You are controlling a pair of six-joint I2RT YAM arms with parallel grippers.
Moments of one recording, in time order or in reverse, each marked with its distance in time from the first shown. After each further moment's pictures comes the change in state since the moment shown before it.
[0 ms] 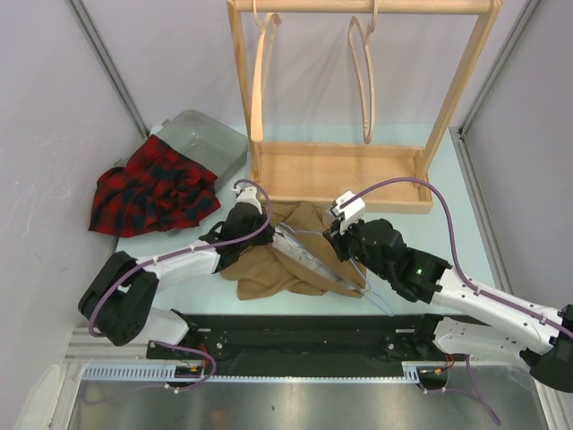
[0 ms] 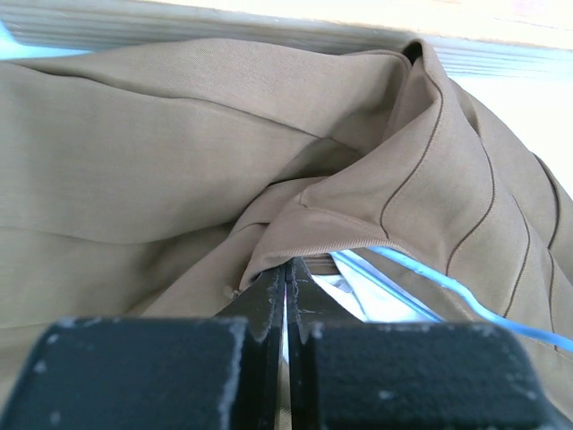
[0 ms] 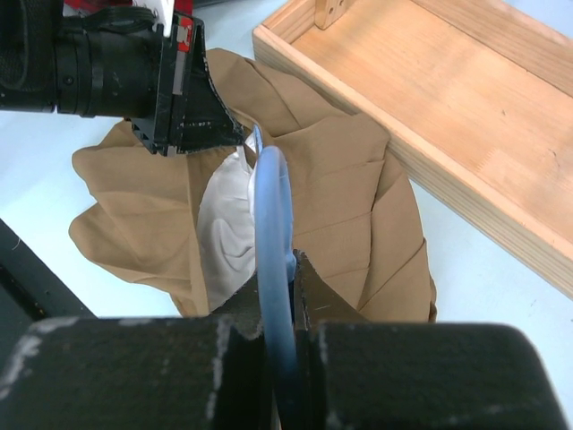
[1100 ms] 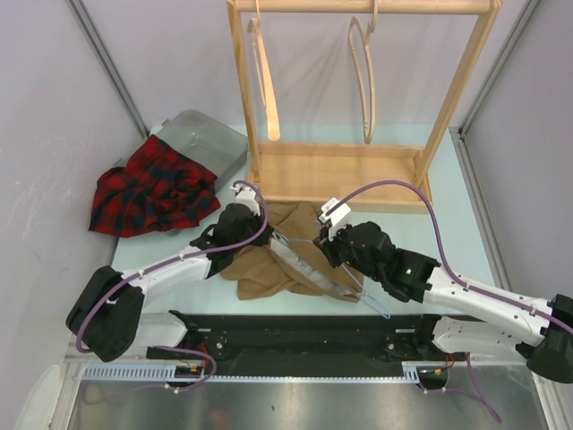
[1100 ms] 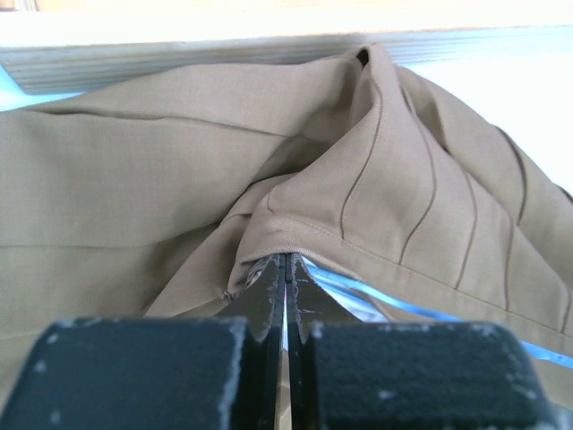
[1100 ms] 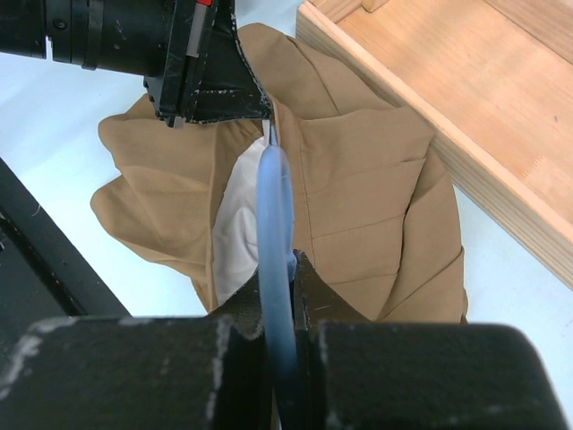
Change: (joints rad) left arm 0.013 -0.116 -0.033 -0.010 0.064 0.135; right arm 0.053 0.059 0.002 0.016 -0.045 -0.016
